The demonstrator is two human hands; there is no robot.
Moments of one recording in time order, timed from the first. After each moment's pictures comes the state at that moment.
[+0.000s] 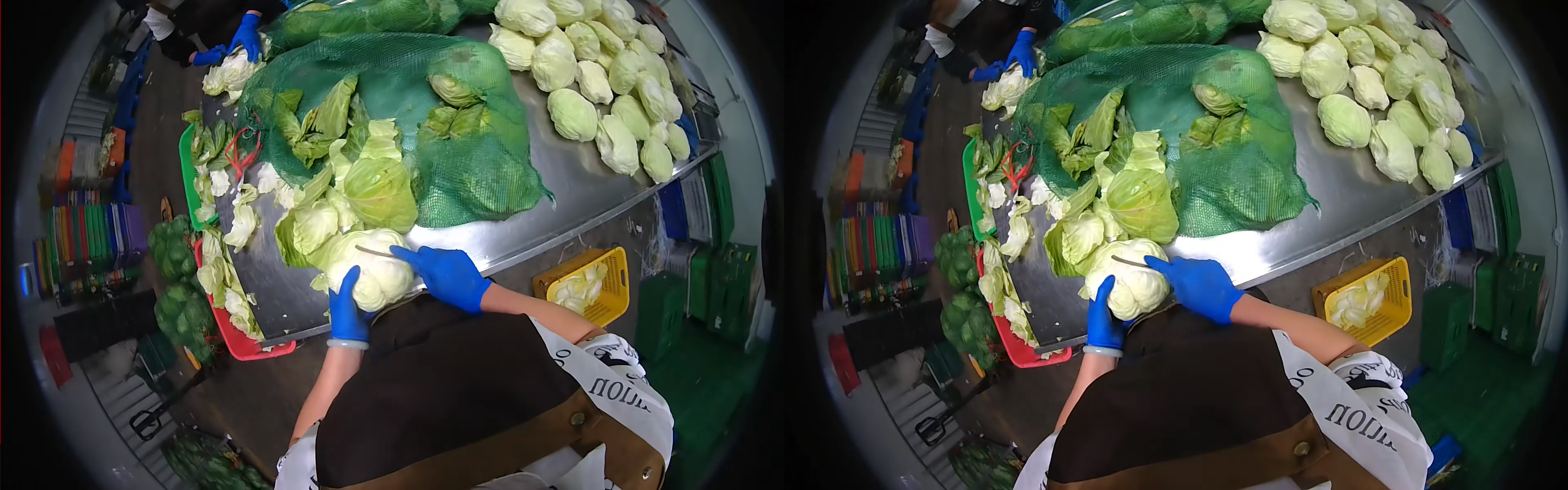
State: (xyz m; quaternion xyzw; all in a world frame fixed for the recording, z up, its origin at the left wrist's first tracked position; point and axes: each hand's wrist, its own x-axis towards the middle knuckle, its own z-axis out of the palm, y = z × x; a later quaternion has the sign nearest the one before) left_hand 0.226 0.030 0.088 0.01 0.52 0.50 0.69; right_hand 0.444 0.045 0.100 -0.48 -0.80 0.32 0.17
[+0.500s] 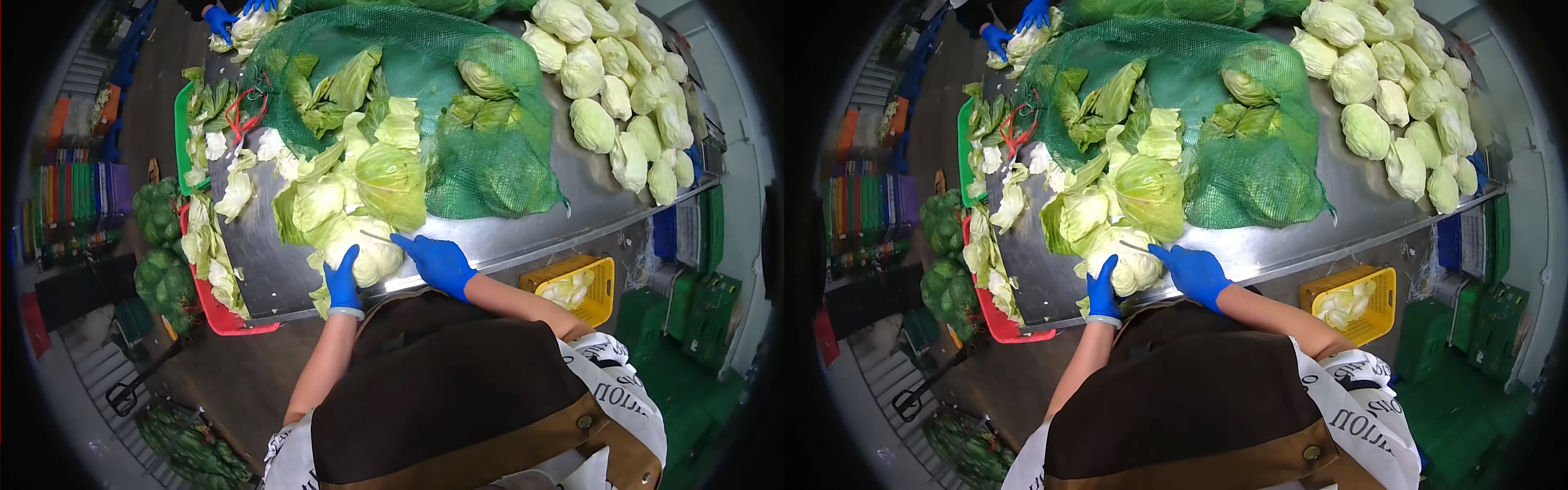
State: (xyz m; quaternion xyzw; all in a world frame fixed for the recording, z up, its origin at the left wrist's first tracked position) left_hand 0.196 0.030 -0.005 0.08 0.67 0.50 0.54; right_hand 0.412 0.051 0.037 -0.48 -0.81 0.32 0.08
